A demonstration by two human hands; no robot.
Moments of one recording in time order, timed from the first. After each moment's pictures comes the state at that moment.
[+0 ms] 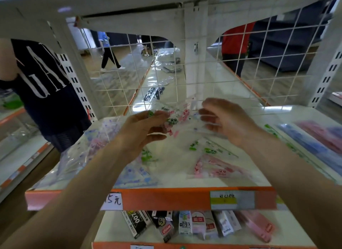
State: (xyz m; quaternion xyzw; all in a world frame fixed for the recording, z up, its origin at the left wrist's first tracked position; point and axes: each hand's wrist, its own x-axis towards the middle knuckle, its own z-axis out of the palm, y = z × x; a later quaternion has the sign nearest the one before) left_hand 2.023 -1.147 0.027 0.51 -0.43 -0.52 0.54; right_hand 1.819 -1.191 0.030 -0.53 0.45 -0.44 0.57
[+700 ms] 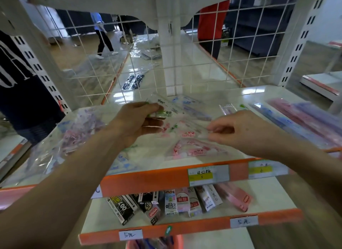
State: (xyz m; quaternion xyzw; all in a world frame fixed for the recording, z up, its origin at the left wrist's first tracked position) left_hand 1.990 -1.159 0.015 0.56 -0.43 -0.54 0.47; right_hand 1.745 -1.128 0.014 -0.82 0.50 -0.20 0.17
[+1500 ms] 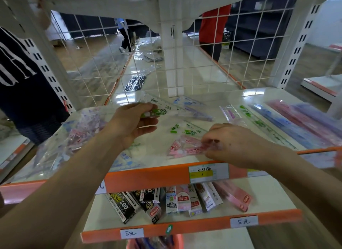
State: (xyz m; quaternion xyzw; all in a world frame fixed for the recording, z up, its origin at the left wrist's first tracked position) left_hand 2.001 -1.148 0.016 0.55 -0.39 -0.53 0.51; right_hand 1.760 -1.123 0.000 -0.87 0.48 -0.05 0.09
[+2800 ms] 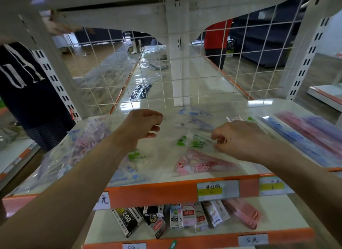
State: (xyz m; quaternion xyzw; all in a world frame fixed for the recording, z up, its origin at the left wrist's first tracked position) left_hand 2.007 -1.176 0.016 0.64 -0.50 -0.42 0.41; right_hand 1.768 -1.163 0.011 -0.83 0.56 0.00 0.02
